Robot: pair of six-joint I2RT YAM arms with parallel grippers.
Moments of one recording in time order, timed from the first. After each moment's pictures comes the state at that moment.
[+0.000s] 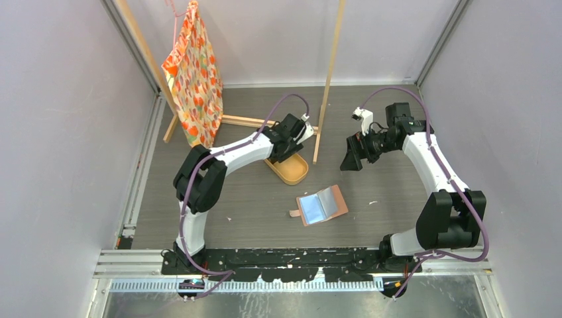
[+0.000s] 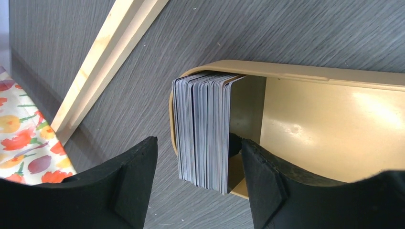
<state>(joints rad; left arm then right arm) -0.74 1.99 1.51 -0.48 -0.39 0.38 0.01 1.43 1.17 -0.92 -0.75 -0.47</state>
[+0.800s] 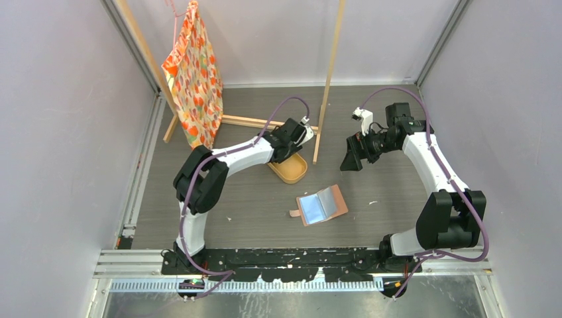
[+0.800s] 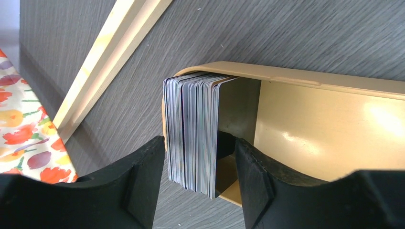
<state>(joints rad) -0.75 1.99 1.45 -0.39 -0.44 0.37 0.01 1.43 1.17 -0.92 -0.75 -0.48</state>
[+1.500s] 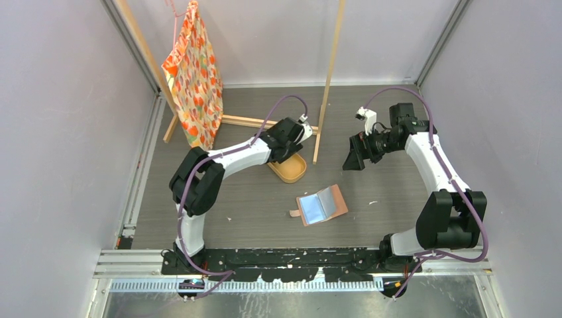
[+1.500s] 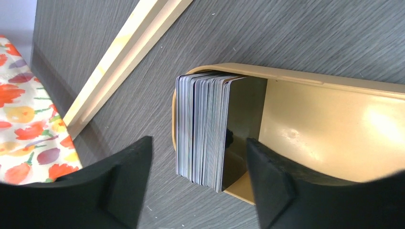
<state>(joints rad) -0.75 1.95 1.41 -0.35 -0.45 0.38 -0.01 1.43 1.17 -0.94 -0.75 -0.48</state>
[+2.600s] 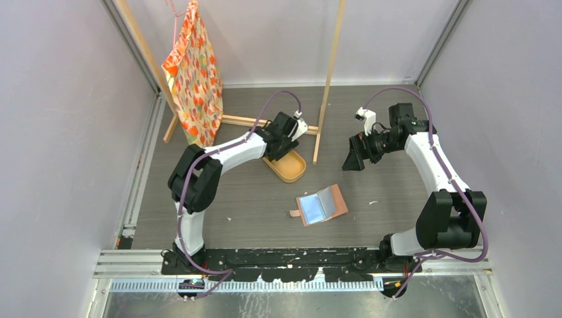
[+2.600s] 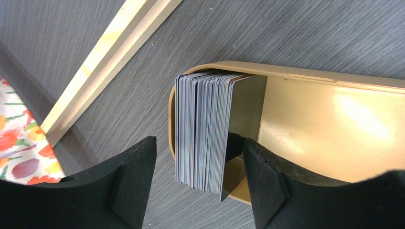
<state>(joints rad) -0.69 1.97 1.45 -0.39 -0.34 0.37 -0.01 1.43 1.17 -0.94 -0.75 -0.49</state>
